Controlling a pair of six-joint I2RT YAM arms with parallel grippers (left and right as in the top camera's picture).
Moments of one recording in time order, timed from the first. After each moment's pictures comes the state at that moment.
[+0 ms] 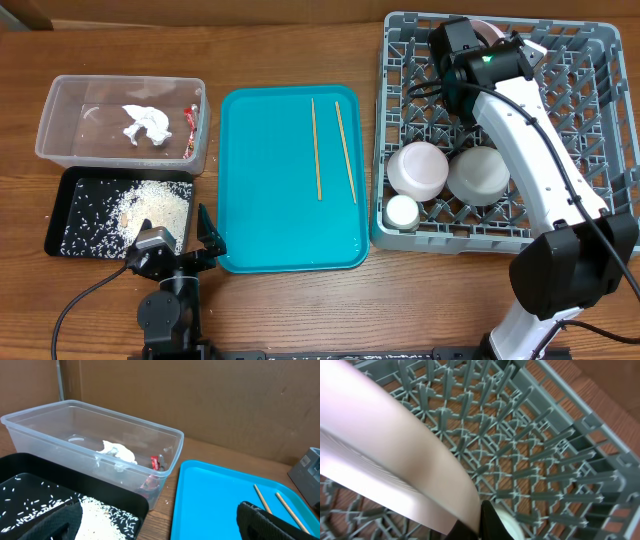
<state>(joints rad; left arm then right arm) 0.09 0.02 0.01 -0.07 -0.10 -0.23 0.26 1.89 1.82 -1.30 0.74 0.94</state>
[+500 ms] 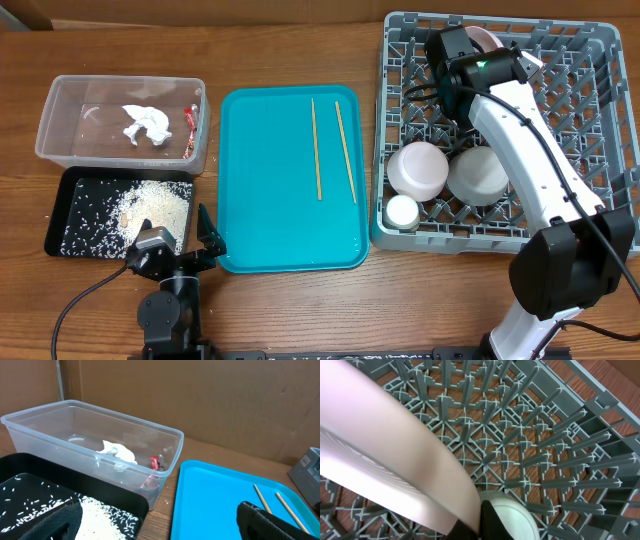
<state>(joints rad) 0.09 0.02 0.01 -0.07 -0.10 -0.23 0.26 1.89 1.77 -1.28 0.71 1.02</state>
